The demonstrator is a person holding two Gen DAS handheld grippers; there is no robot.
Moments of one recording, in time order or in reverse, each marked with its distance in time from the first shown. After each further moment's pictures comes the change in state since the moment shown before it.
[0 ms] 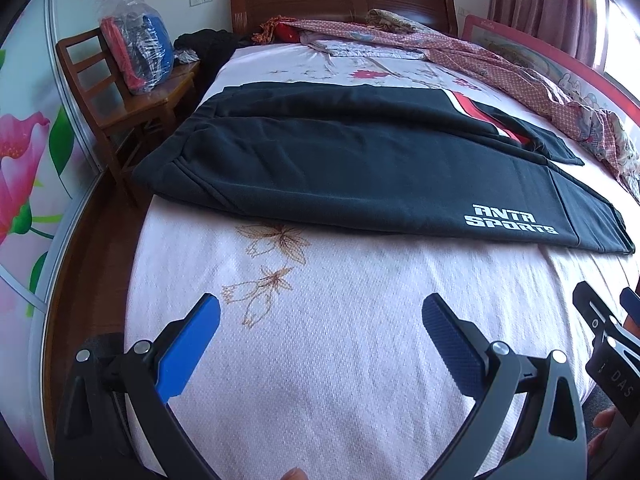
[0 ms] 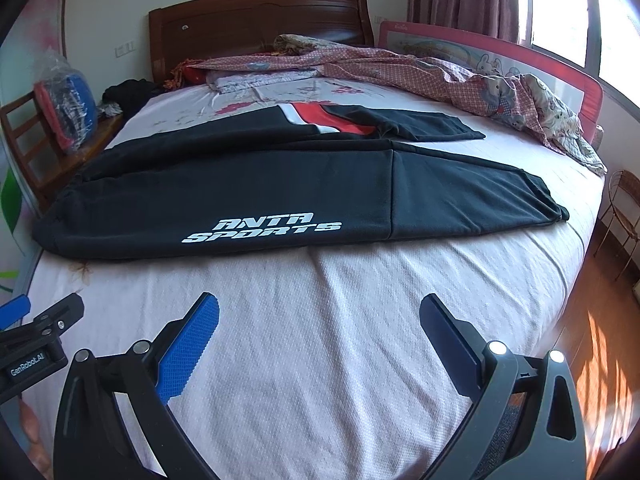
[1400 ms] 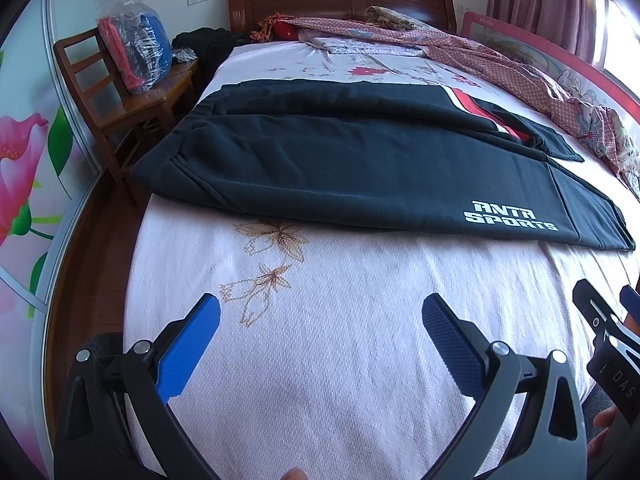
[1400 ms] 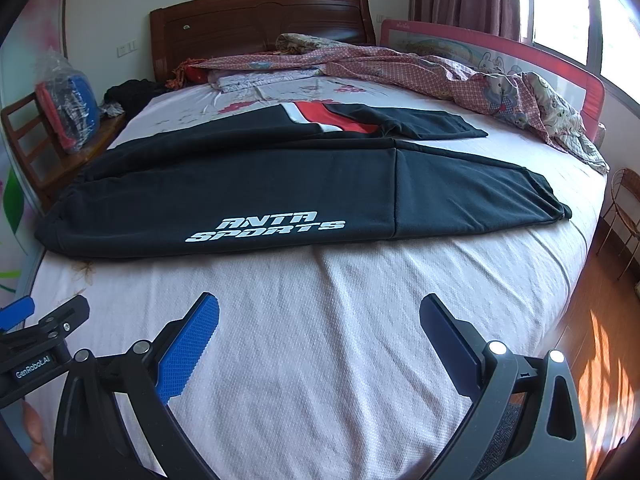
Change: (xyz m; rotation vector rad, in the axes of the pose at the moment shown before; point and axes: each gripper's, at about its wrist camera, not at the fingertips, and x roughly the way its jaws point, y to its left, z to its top) left arm 0.000 -0.001 0.000 -0.006 -0.005 -0.011; right arm 0.001 0.001 0.000 0.002 0.001 0.010
